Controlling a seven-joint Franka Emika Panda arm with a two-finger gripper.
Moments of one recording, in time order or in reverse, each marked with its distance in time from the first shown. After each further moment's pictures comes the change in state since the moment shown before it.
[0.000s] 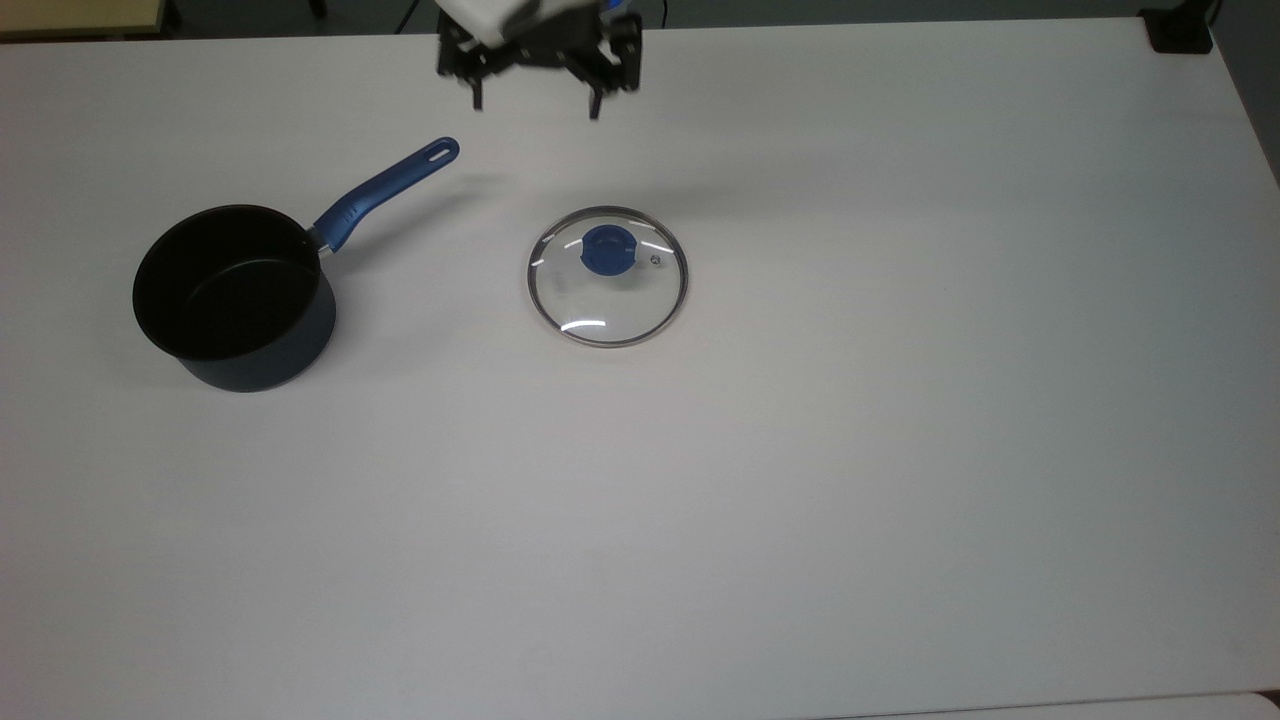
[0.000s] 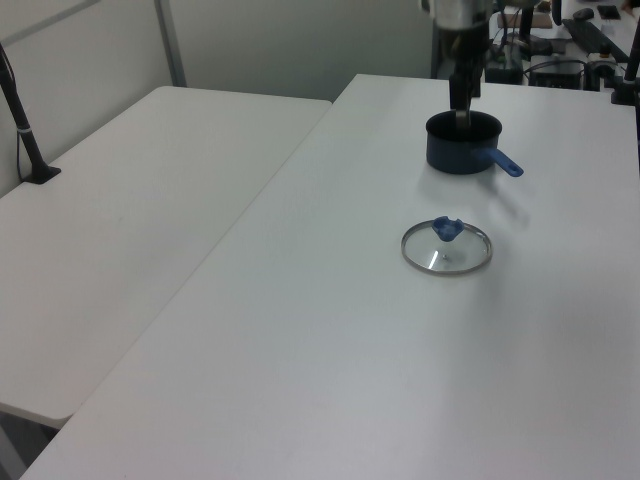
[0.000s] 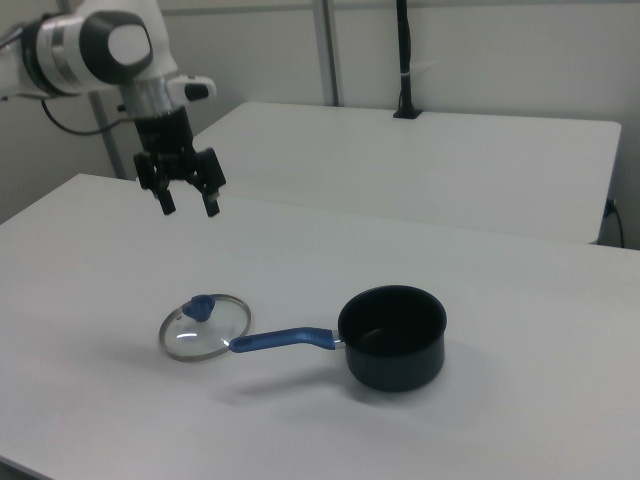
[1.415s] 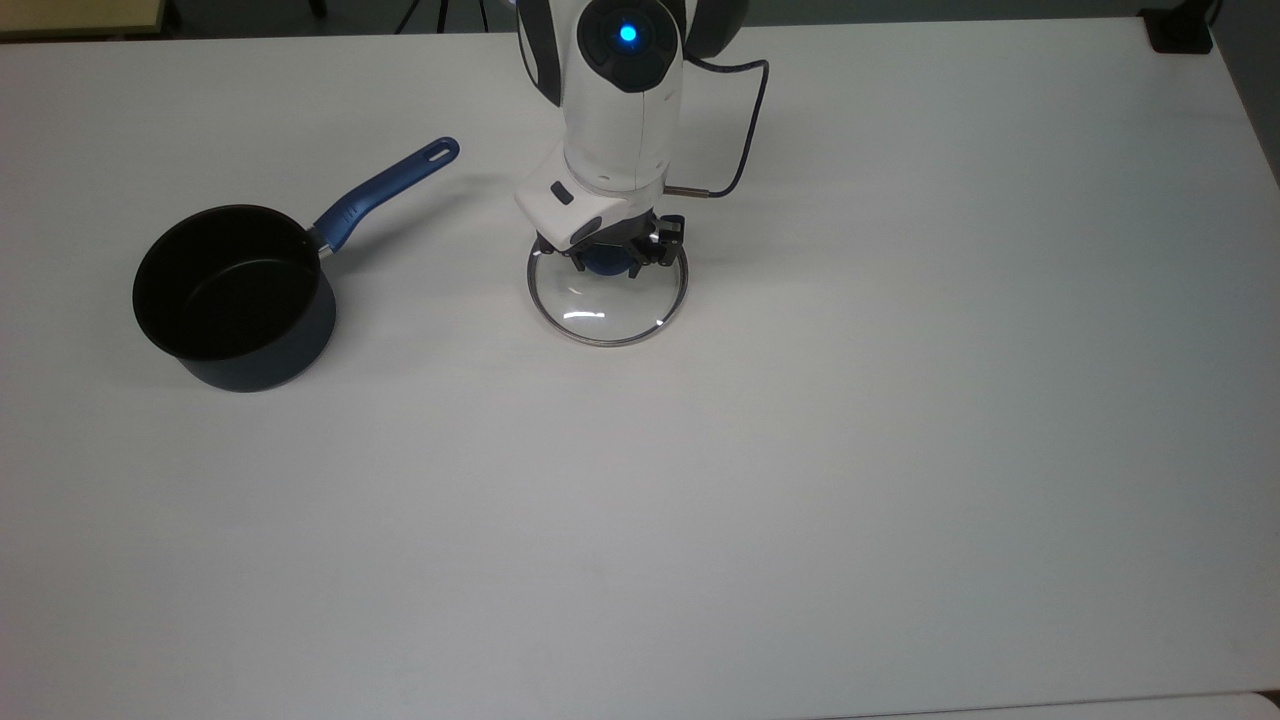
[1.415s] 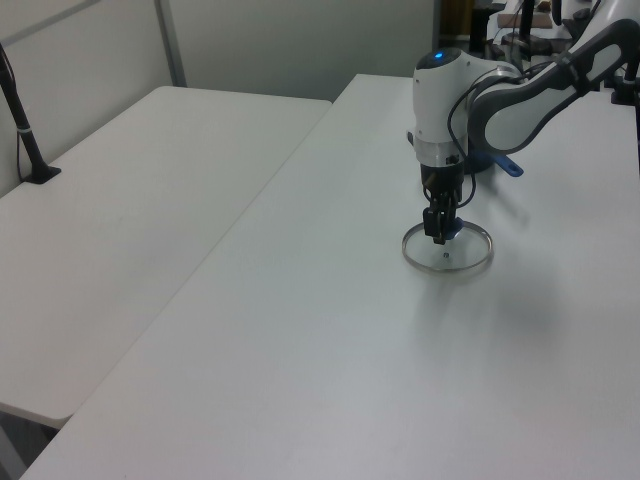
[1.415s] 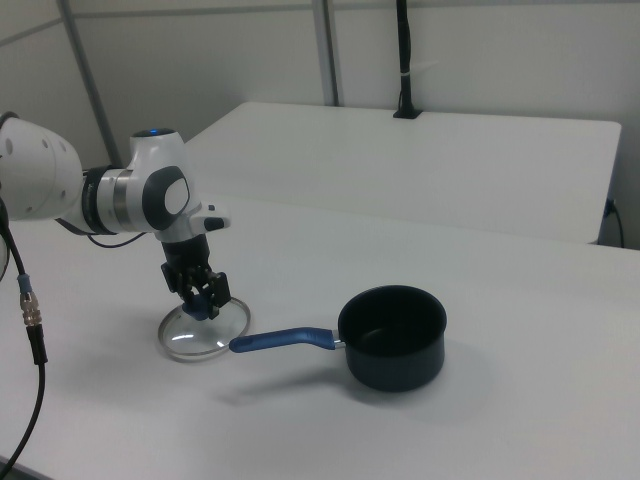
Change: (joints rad) arm 0.021 0.227 0.039 -0.344 -0.089 0.542 0.286
